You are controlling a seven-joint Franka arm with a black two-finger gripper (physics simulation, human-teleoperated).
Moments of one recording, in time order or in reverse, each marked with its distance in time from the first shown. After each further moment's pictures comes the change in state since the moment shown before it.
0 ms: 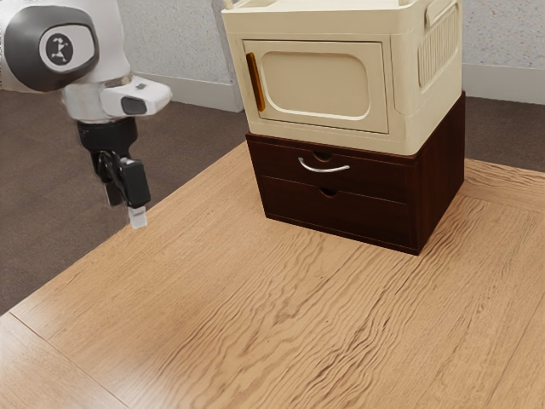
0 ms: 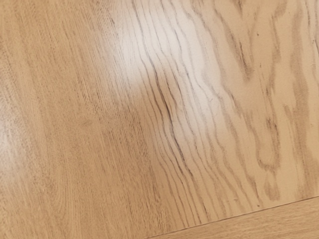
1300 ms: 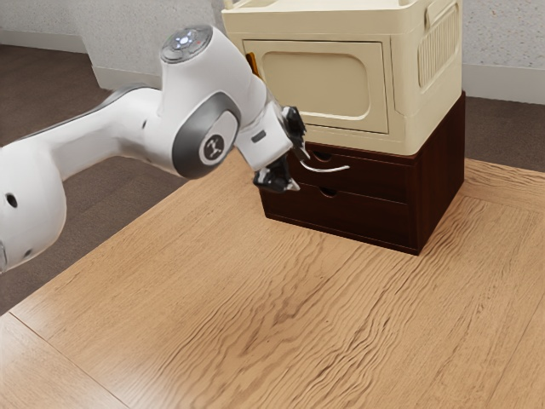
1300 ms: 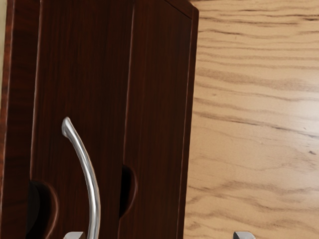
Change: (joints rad) arm -0.167 0.238 -0.023 -0.087 -0.014 1.011 0.932
